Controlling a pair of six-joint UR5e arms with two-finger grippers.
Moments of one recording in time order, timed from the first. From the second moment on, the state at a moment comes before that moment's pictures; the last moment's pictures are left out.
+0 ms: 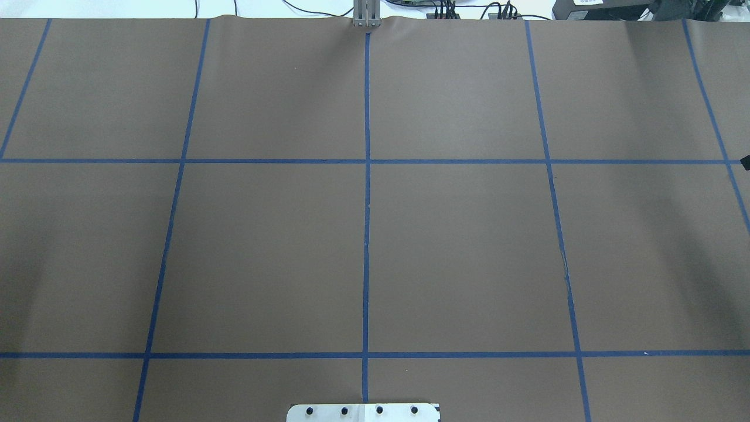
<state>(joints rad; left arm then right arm) -0.86 -1.00 -1.50 -2.10 -2.43 -0.23 1.37 -1.57 1.77 -1.56 2.35 0.05</state>
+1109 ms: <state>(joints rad) -0.82 -1.00 -1.48 -2.10 -2.43 -0.24 1.37 -1.57 1.77 -1.56 2.35 0.05</state>
